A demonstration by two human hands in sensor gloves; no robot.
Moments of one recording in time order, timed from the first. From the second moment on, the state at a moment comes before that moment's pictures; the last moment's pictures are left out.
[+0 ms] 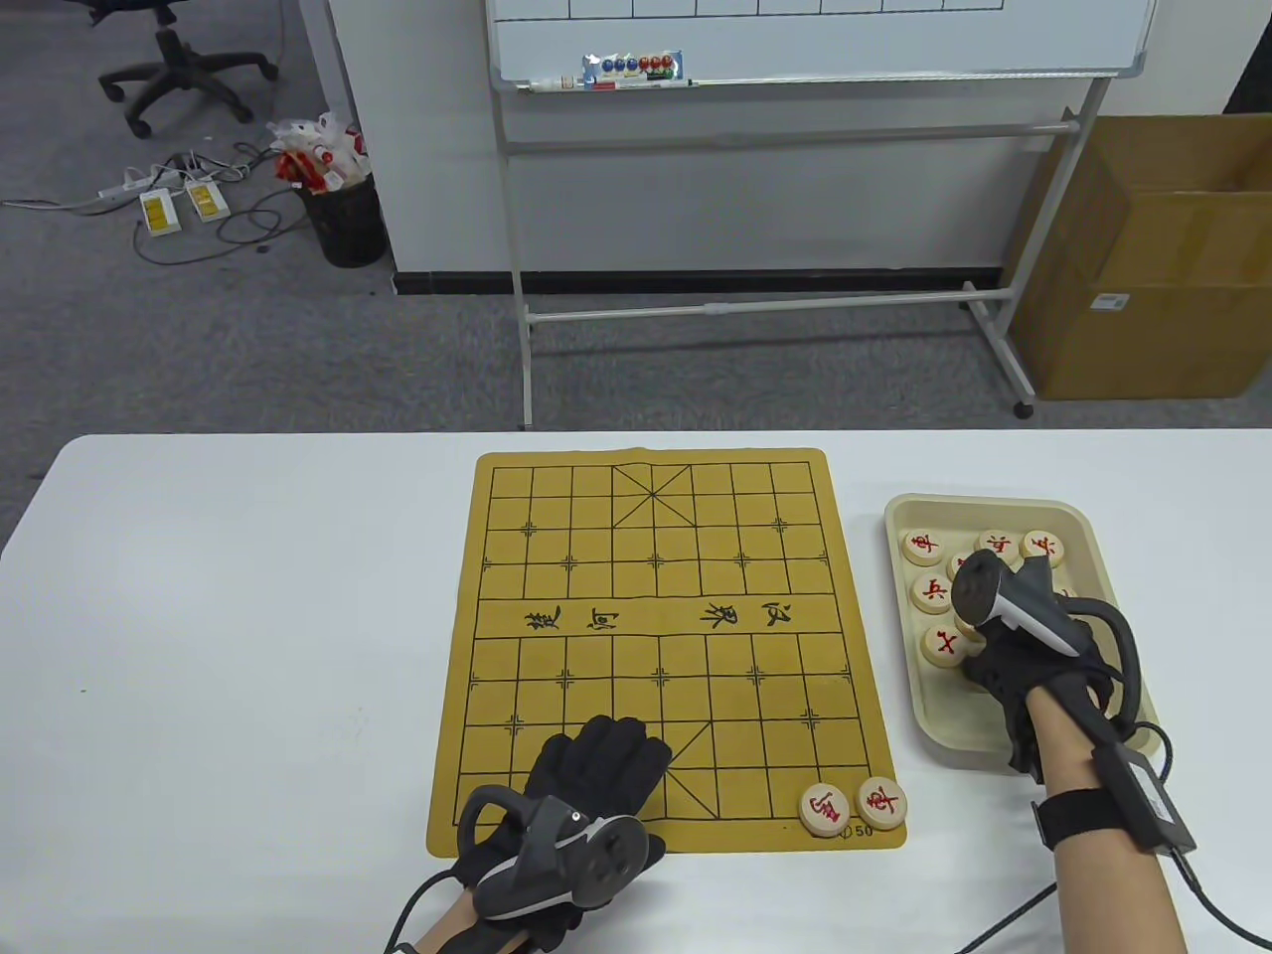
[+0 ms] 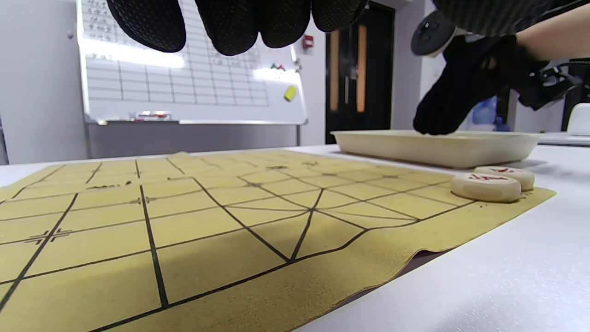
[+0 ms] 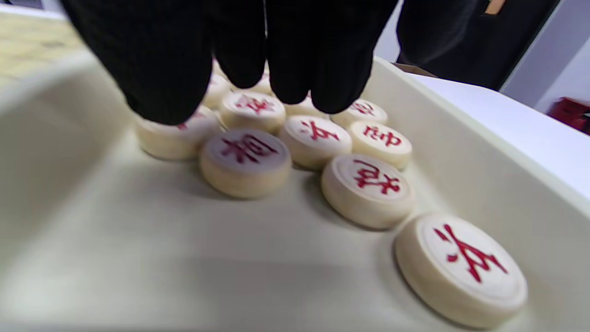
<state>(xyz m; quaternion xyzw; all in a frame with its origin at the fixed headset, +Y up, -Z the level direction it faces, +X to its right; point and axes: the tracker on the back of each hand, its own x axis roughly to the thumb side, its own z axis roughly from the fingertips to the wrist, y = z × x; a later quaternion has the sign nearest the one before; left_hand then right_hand) -0.091 -0.714 -0.267 0.06 -0.26 0.00 0.96 0.318 -0.718 -0.450 0.13 -0.17 -0.97 0.08</state>
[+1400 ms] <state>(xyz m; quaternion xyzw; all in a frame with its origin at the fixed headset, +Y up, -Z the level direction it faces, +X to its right) -0.092 -0.714 -0.268 0.06 -0.25 -0.01 0.97 0.142 -0.680 -0.340 -0.24 -0.03 -0.97 0.09</state>
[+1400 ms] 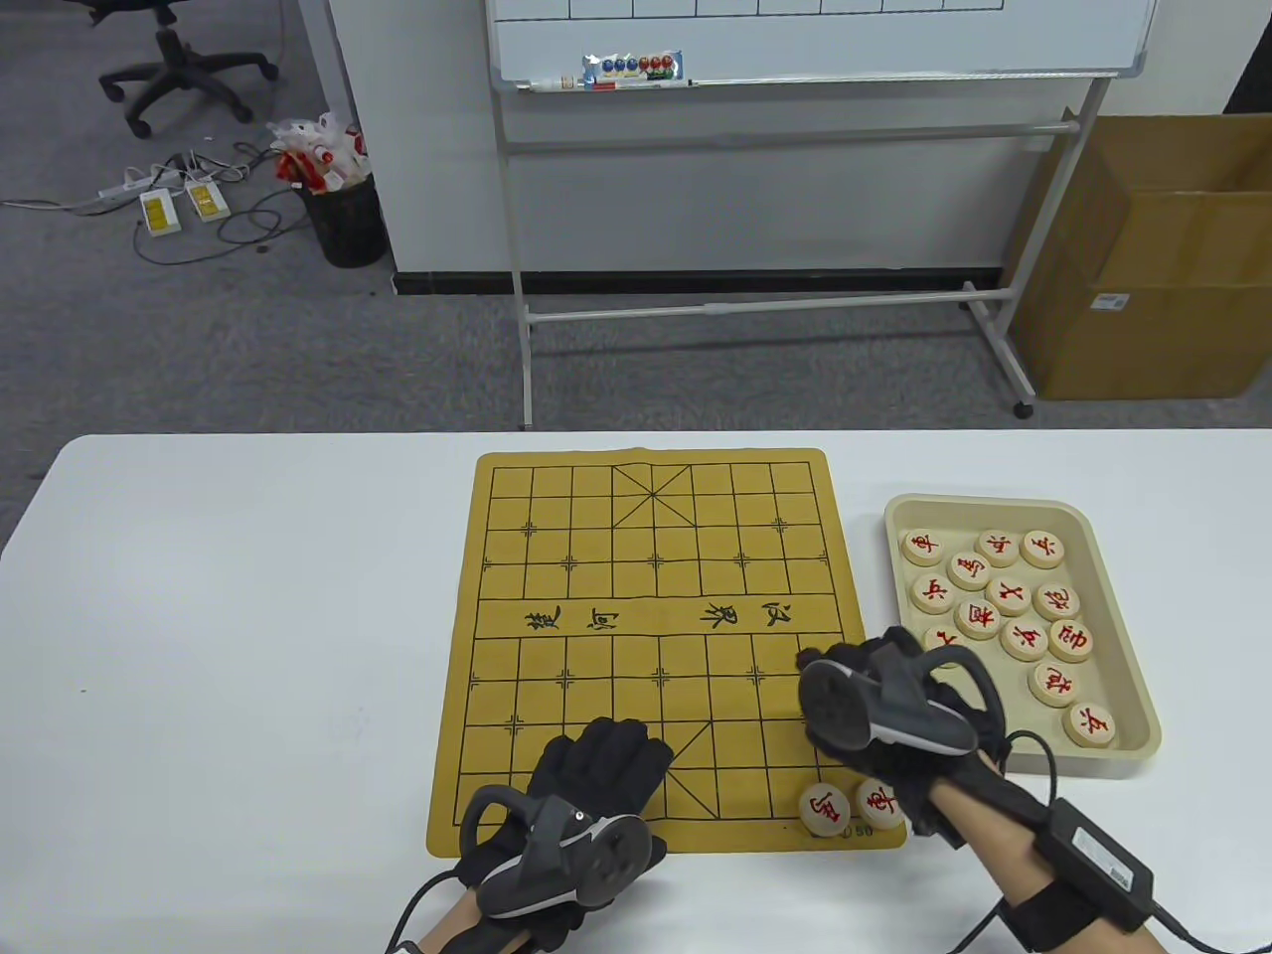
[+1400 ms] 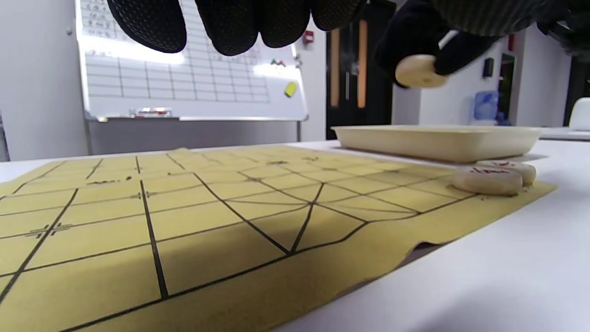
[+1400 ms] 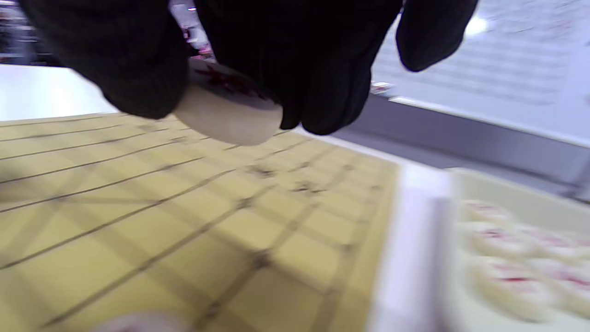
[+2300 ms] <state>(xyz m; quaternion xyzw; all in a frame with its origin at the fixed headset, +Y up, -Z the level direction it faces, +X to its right) -0.093 -0.711 -0.267 0.06 -0.25 0.00 0.97 0.215 -0.651 -0.389 -0.09 0.00 -0.99 0.10</state>
